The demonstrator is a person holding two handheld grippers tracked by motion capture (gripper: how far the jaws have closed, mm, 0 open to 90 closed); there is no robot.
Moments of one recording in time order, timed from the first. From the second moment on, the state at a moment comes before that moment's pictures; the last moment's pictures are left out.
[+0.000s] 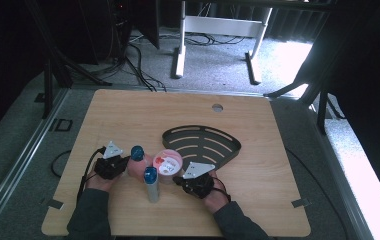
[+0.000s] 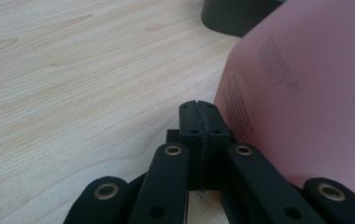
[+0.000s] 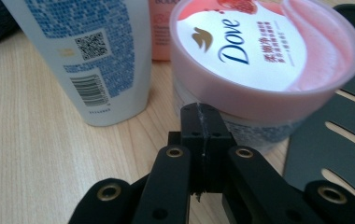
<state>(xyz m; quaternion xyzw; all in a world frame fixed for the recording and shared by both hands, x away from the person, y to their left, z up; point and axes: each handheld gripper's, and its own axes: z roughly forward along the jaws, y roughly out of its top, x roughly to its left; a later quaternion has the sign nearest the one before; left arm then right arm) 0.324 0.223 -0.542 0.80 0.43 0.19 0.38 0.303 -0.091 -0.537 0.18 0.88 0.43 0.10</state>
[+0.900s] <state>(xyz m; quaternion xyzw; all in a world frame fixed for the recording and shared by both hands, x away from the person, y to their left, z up) 0.299 0.226 -0.532 0.78 0.44 0.22 0.38 0.287 -0.104 -0.523 0.17 0.87 0.46 0.10</state>
